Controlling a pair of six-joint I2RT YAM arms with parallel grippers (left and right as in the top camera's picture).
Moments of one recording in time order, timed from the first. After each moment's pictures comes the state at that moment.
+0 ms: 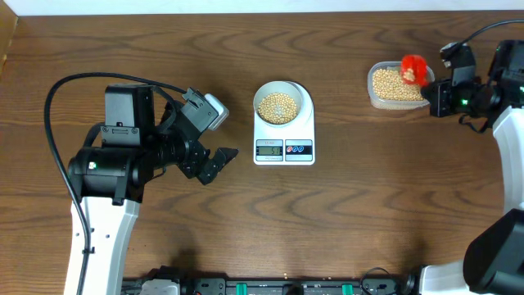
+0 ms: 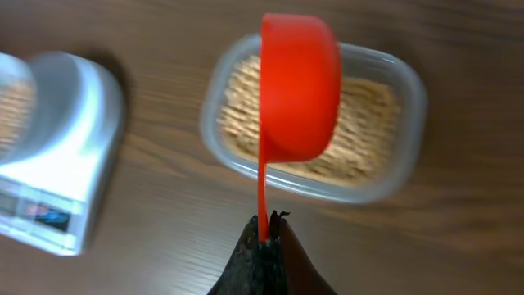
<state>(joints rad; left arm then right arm) -0.08 1.17 1.26 -1.05 0.55 0.59 -0.25 1.64 1.35 -0.75 -0.43 -0.35</state>
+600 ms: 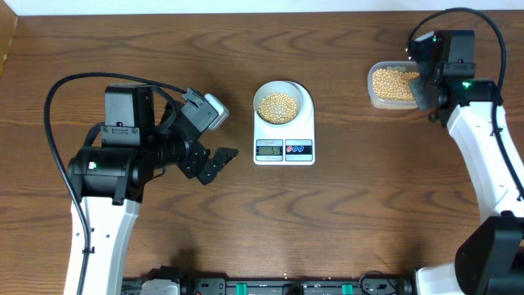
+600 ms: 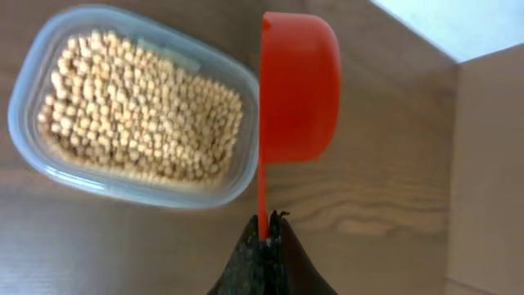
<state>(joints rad) -0.08 1.17 1.26 -1.05 0.55 0.59 0.01 1.64 1.35 -0.61 0.29 -0.46</state>
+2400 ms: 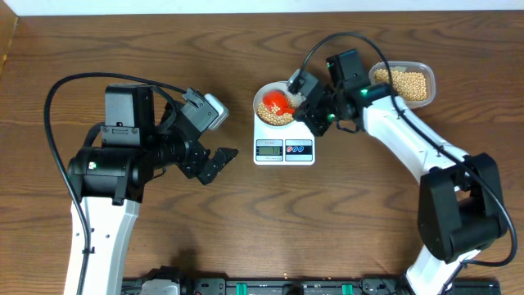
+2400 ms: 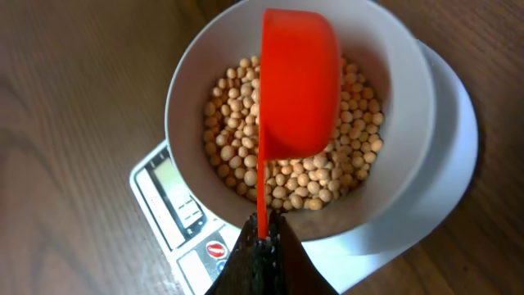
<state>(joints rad) -0.08 1.17 1.26 -1.05 0.55 0.59 0.35 1.89 1.35 -0.52 -0.56 -0.39</state>
